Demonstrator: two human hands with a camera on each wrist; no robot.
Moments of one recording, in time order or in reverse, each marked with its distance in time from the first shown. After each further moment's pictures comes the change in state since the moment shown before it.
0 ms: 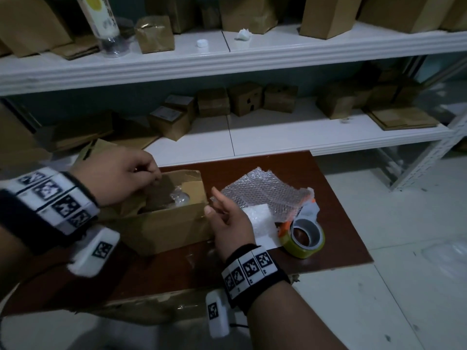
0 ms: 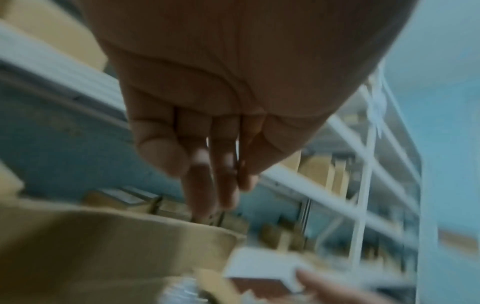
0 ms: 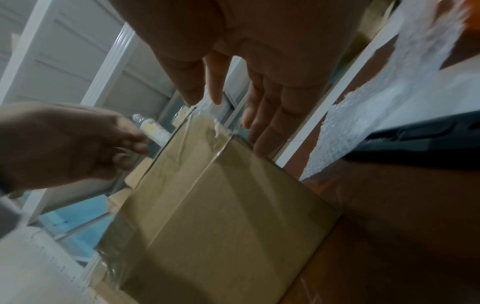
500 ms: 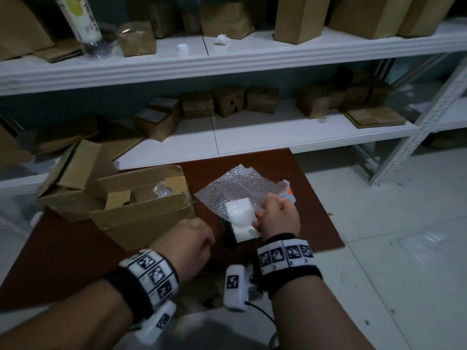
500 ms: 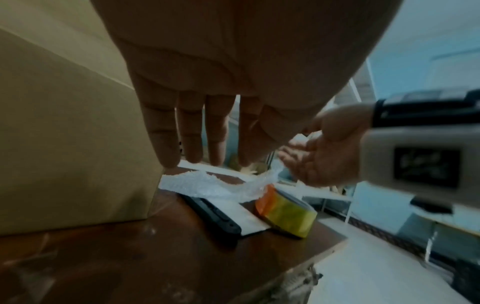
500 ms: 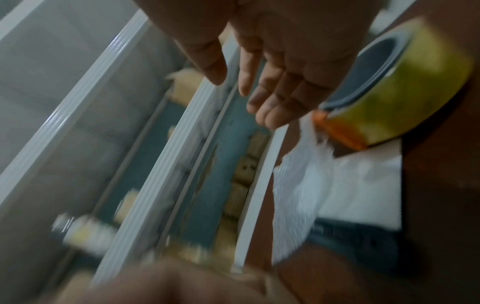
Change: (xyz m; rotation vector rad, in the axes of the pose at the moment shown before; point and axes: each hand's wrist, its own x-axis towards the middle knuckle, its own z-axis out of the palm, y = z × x) left_hand -0.057 0.067 0.160 0.024 -0.197 0.213; right_hand -0.010 0.012 -0.094 0.325 0.579 0.272
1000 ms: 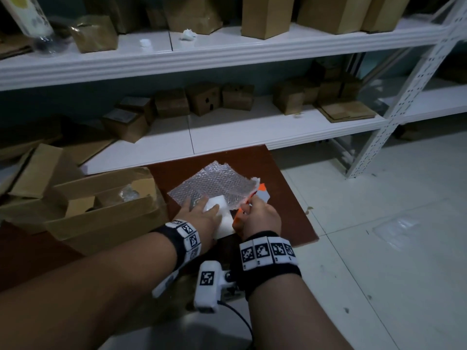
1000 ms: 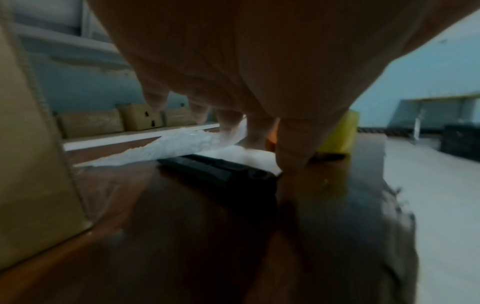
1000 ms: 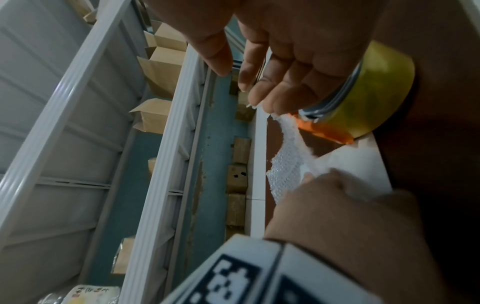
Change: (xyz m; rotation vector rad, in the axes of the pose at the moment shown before) left_hand 0.110 0.041 0.045 0.587 -0.374 0.030; right_hand 0.011 -0.016 -0.023 0.192 0.039 0.226
